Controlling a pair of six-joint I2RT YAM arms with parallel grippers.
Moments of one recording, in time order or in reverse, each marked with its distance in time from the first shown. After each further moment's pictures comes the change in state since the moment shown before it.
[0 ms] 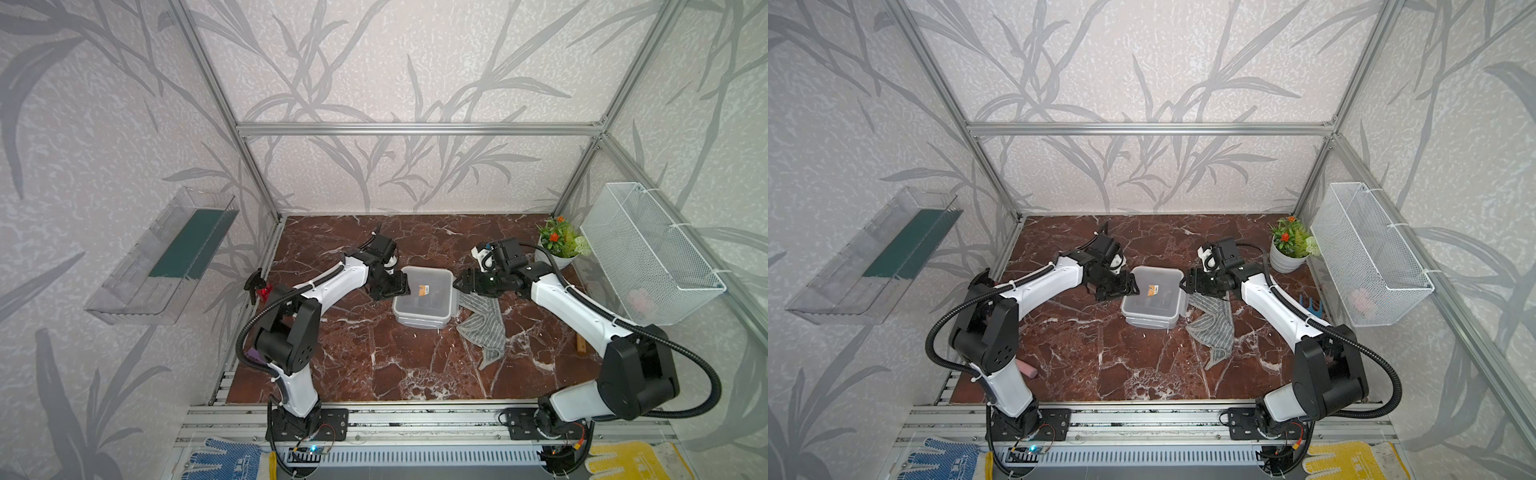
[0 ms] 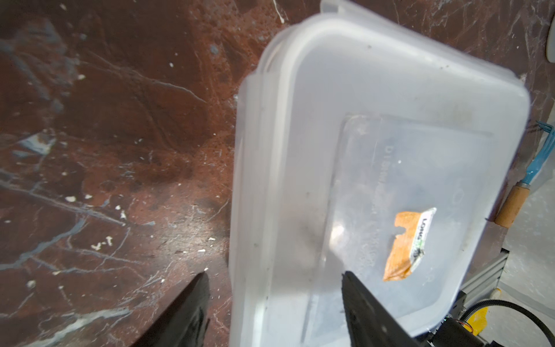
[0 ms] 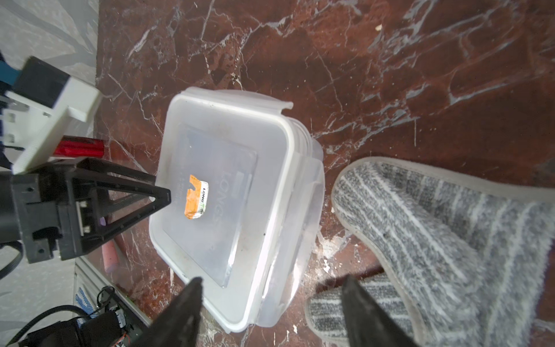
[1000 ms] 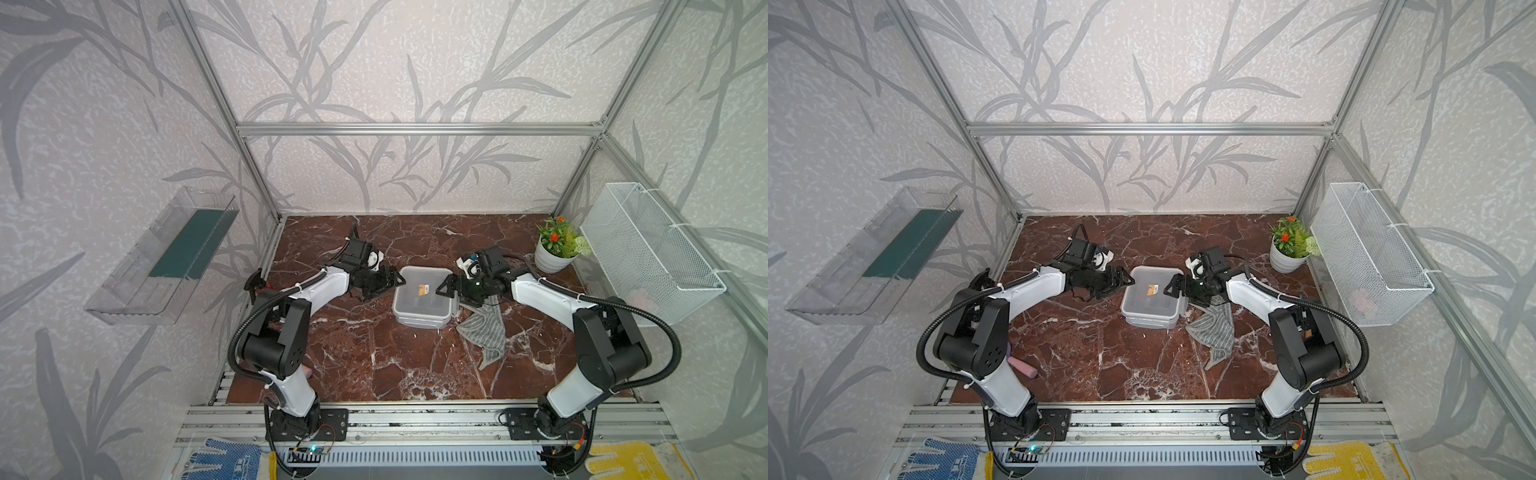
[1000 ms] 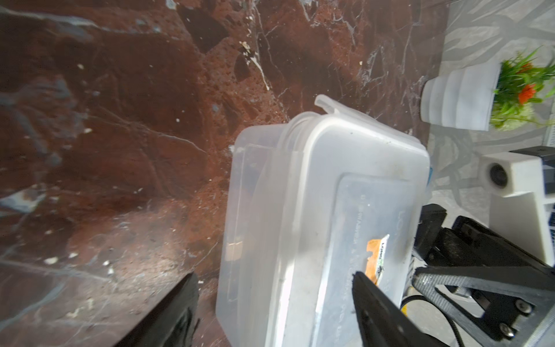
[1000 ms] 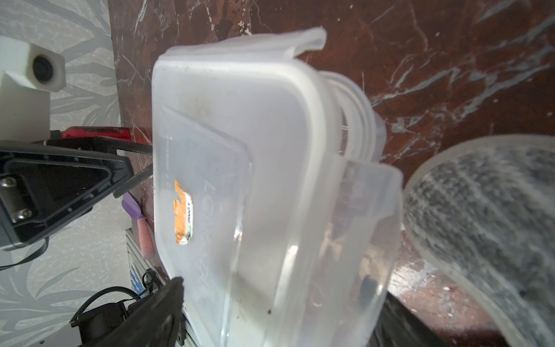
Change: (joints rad) left arm 0.137 -0.053 -0.232 0.414 0.287 -0.114; right arm 0.017 0.178 -0.059 0.223 -0.186 0.132
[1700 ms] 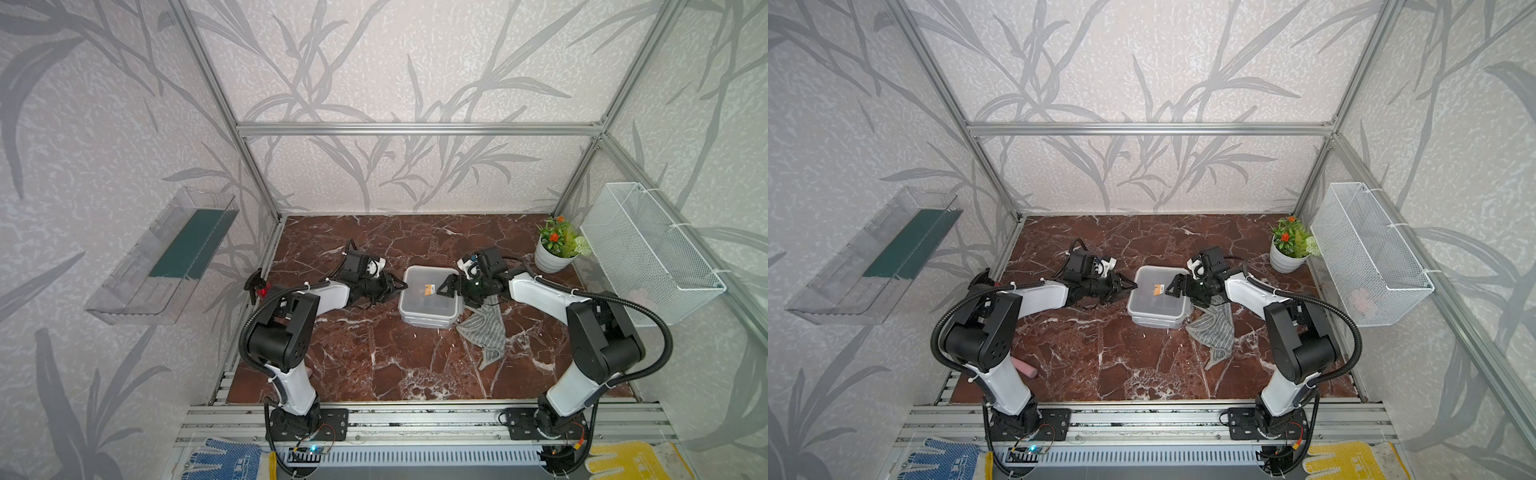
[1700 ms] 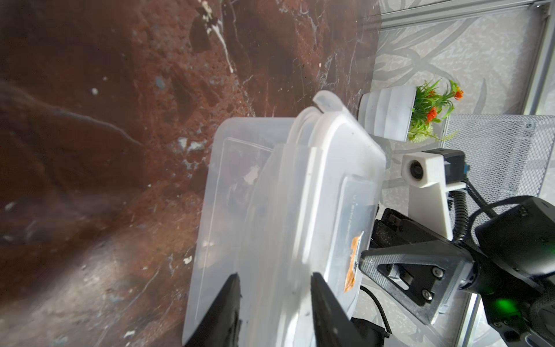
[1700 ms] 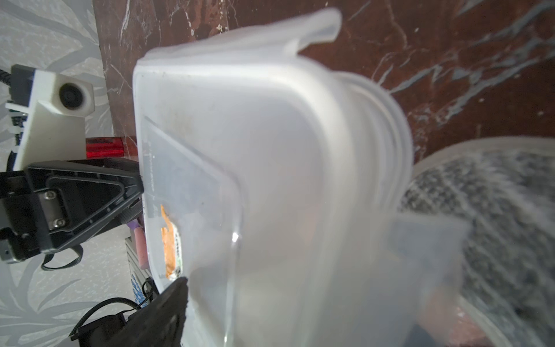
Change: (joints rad) left arm 0.009 0.048 -0.172 0.413 0.172 -0.237; right arm -0.005 0.042 0.000 0.023 0.005 0.025
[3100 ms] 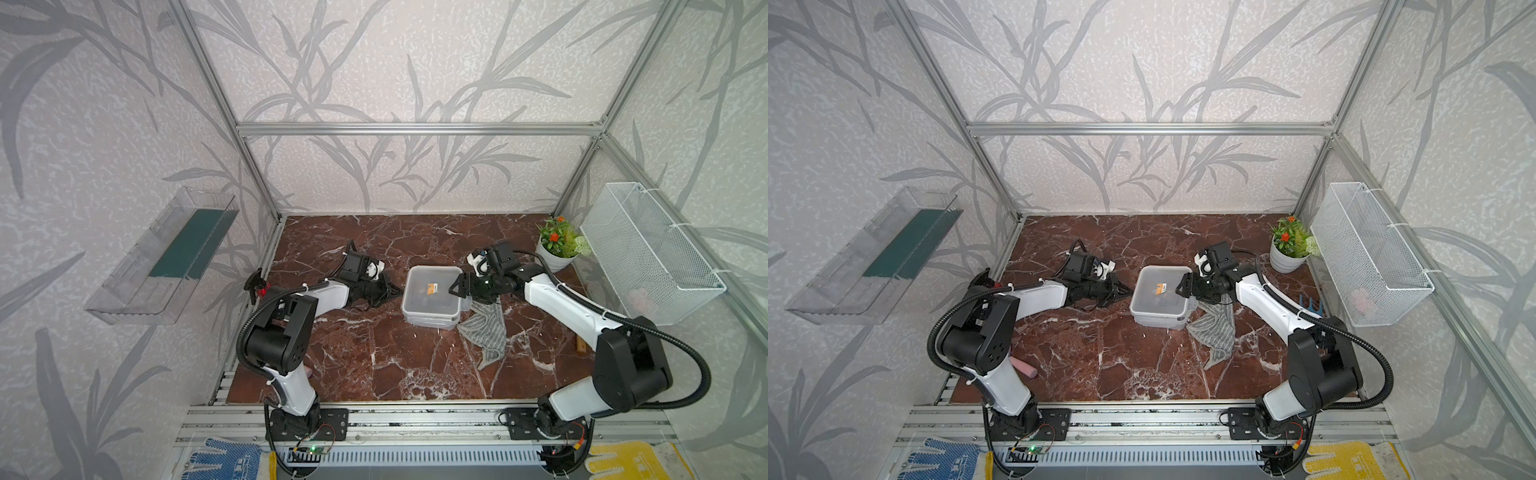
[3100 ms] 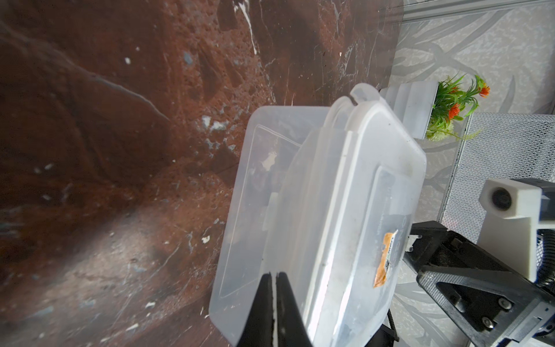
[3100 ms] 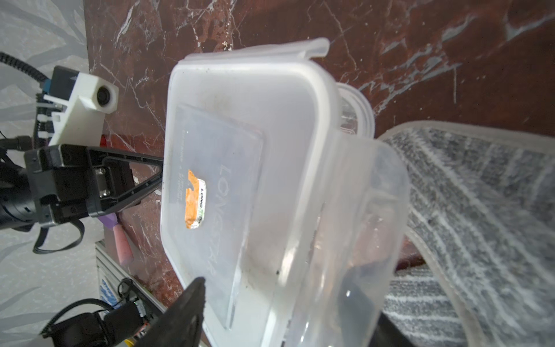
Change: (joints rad) left arm -0.001 -0.021 0.005 -0.112 -0.031 0.037; right arm 0.005 -0.189 0.040 -0.229 0.142 -0.069
